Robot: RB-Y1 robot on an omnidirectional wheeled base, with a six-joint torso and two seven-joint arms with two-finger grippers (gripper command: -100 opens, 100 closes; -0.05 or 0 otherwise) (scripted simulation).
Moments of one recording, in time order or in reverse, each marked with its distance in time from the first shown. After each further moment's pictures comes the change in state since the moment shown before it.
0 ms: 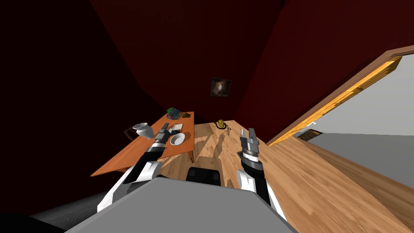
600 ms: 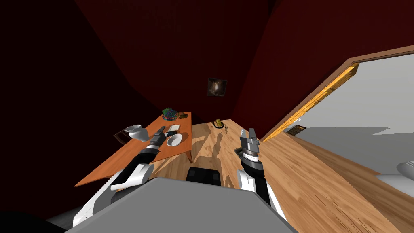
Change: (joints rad) left arm 0.046 0.073 0.081 0.025 0.076 0.150 0.031; right arm 0.000 0.000 0.000 0.000 0.000 0.000 0.000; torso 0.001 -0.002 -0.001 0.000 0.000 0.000
